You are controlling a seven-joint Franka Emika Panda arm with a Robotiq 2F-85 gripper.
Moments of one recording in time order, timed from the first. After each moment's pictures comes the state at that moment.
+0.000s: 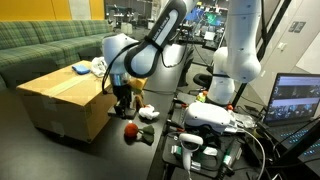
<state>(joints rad) 0.37 0.22 0.11 -2.37 0.04 2.46 0.28</state>
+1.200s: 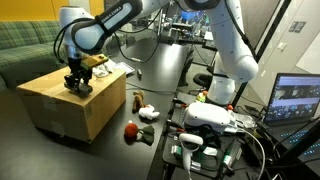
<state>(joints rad) 0.25 0.59 0.07 -1.66 -0.08 2.31 0.32</state>
